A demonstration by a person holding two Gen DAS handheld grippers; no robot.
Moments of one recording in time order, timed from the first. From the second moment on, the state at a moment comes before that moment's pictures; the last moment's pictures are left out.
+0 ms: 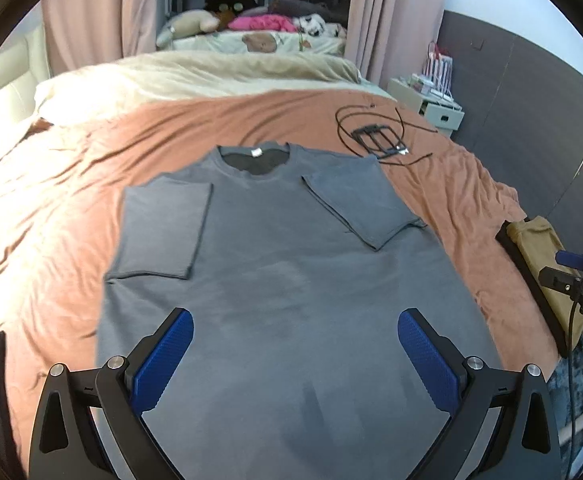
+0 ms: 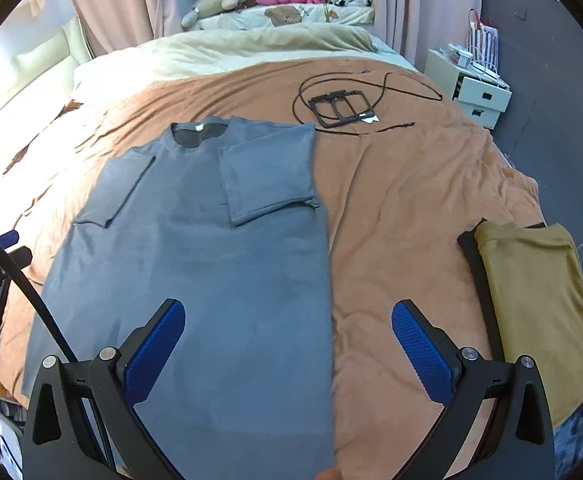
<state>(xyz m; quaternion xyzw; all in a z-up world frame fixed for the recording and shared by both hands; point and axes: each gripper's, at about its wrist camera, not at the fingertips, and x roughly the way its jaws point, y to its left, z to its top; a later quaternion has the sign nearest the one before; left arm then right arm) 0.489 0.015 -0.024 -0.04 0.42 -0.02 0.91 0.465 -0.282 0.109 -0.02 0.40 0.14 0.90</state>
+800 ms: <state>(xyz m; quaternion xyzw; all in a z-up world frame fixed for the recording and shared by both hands) 0.327 0.049 0.009 -0.06 0.31 -0.04 0.95 0.317 -0.301 0.121 0.02 0.37 0.16 0.92</state>
